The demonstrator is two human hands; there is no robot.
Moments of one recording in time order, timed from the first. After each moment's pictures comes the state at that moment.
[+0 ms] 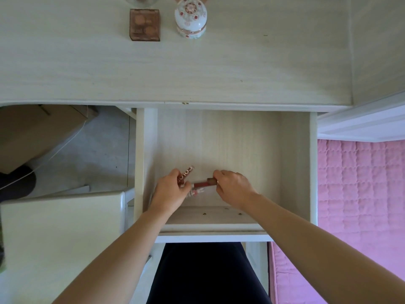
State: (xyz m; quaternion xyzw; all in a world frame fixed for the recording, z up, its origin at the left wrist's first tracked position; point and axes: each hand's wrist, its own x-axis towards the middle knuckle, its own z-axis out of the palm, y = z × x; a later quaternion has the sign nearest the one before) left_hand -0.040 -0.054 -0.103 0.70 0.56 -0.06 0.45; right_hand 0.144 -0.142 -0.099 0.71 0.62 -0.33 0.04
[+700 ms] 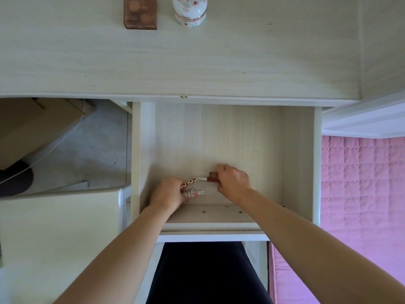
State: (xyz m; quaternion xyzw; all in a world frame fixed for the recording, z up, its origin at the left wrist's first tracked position) left_hand -0.040 -0.054 -0.114 0.75 0.48 -0.24 0.38; right_hand 0.141 -0.140 -0.128 0.76 0.56 -0.34 0.08
